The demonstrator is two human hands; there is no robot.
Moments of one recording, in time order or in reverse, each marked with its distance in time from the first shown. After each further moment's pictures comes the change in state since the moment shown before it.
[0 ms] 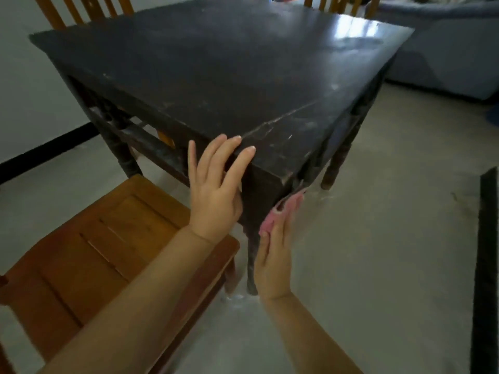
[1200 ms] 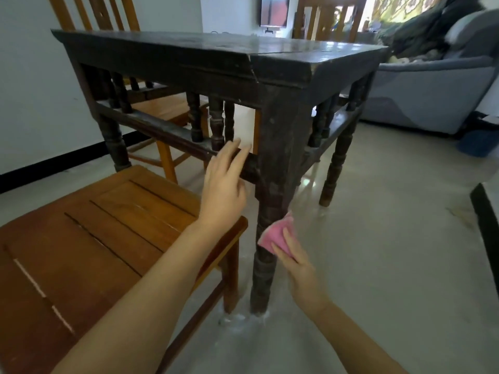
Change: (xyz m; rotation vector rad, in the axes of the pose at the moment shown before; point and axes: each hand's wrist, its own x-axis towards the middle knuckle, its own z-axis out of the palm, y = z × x) left_hand -0.111 -0.021 0.034 -0.208 -0.134 -0.218; right_hand -0.089 0.160 0.004 -0.343 -0.353 -0.479
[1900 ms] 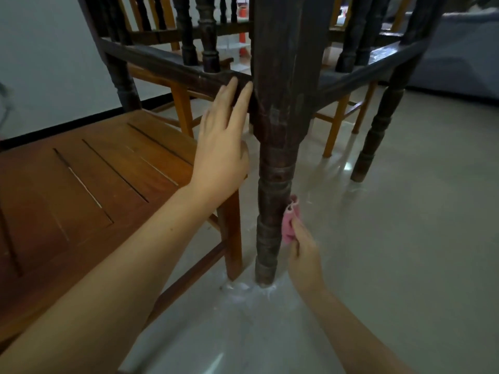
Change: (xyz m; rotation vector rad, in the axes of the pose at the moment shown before) left_hand -0.035 0.003 0.041 0.169 0.018 -0.010; right_hand -0.026 0.036 0.073 0.558 0.186 0.357
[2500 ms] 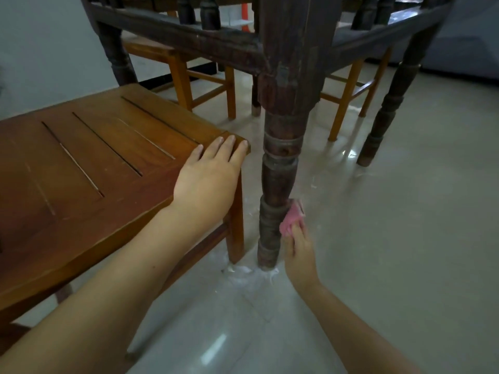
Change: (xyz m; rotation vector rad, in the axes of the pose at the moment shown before) left_hand -0.054 -0.011 0.002 0.621 -0.598 -0.073; right_hand -0.027 0.050 0.028 -0.101 -0.035 0.119
